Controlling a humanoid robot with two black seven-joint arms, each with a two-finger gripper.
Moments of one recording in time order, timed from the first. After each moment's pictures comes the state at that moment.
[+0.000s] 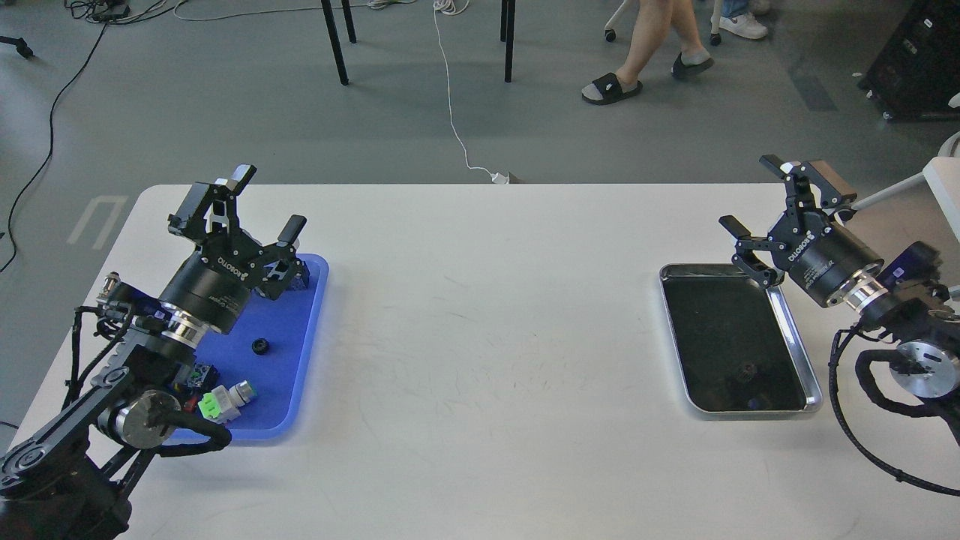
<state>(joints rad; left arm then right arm) -0.21 0.36 -1.13 -1.17 0.62 -0.39 -0.47 0.64 -0.75 0.45 1.03 -0.31 0.41 0.49</state>
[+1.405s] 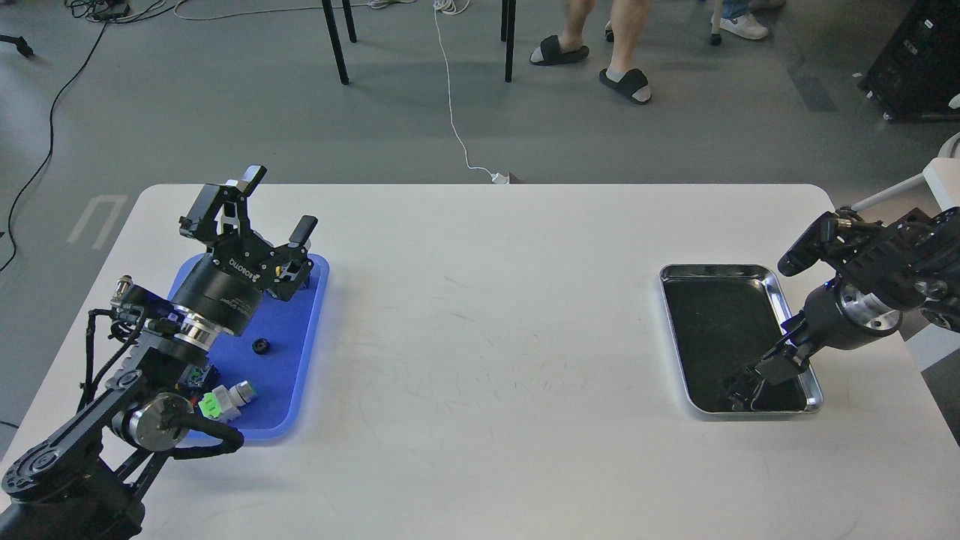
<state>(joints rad) -0.20 0.33 -1.13 -1.19 0.62 -0.39 -0.47 1.36 -0.70 -0.59 1.06 -1.72 0.44 0.49</state>
